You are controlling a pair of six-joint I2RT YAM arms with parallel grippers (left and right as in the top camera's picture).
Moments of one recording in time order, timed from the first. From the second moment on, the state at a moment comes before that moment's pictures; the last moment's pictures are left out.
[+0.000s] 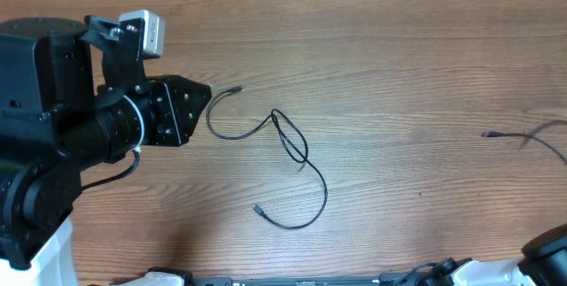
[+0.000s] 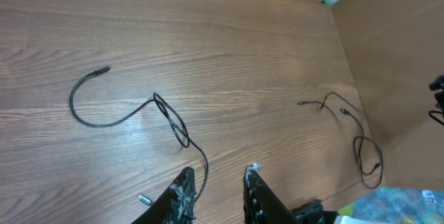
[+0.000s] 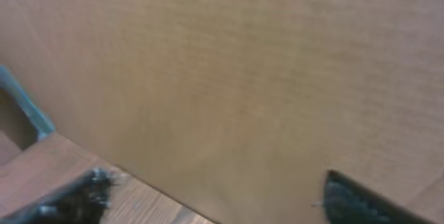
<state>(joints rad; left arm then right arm) -0.19 1.44 2.36 -1.69 0.39 -0.34 -1.04 1.69 1.37 0.05 0.01 0.06</state>
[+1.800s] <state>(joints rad) -0.19 1.44 2.36 -1.69 0.48 -0.34 -0.45 1.81 1.02 -0.39 0.02 1.04</state>
